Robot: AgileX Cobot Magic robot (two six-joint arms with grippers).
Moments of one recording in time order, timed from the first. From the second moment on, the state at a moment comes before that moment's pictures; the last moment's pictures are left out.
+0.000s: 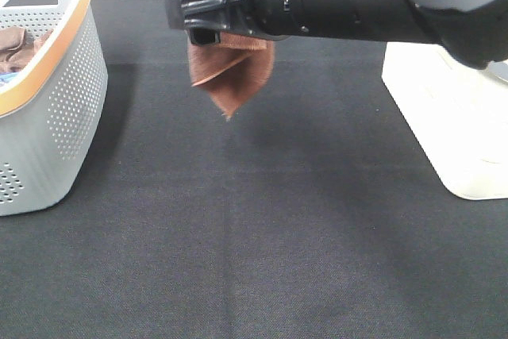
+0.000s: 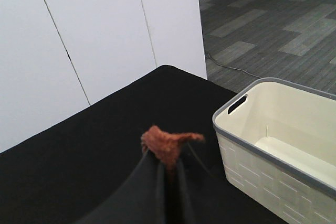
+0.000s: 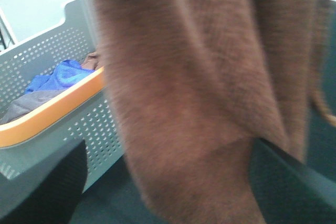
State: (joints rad) left arm -0.71 1.58 -1.97 0.15 0.64 0.01; right arm 0.83 1.51 -0.96 0.79 -0.24 -0.68
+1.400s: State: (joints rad) left arm -0.71 1.62 -1.97 0.30 0.71 -0.04; right arm 0.83 1.42 -0.97 0.85 0.06 -0.73
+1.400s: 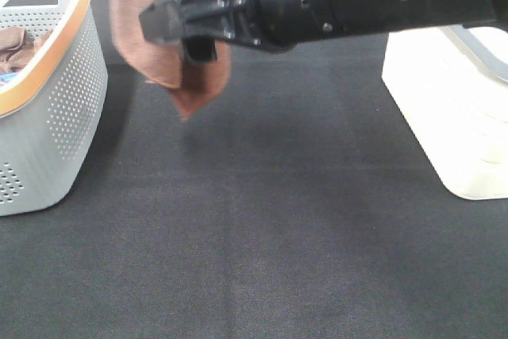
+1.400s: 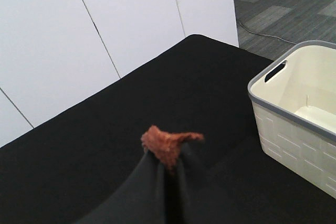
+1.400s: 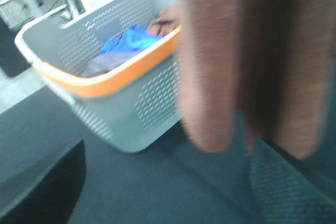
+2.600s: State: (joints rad) left arm -0.71 1.62 -1.97 0.17 0.69 -0.04; right arm 1.01 1.67 -1.01 0.83 -0.42 -0.85
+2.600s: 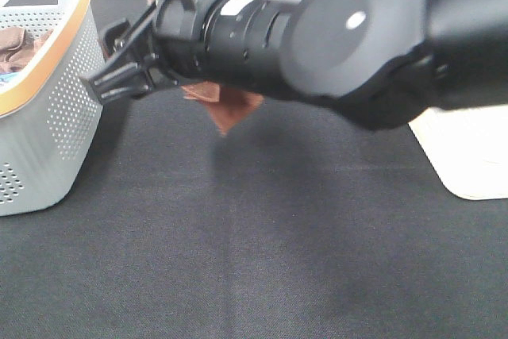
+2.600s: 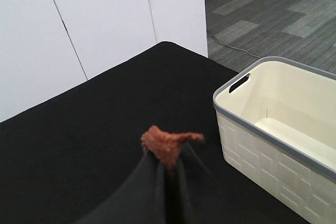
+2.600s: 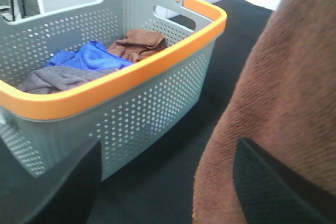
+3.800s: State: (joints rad) left arm -0.71 1.61 -1.97 0.07 0.69 -0.04; right arm 1.01 1.70 -1.01 1.45 -0.79 -1.28
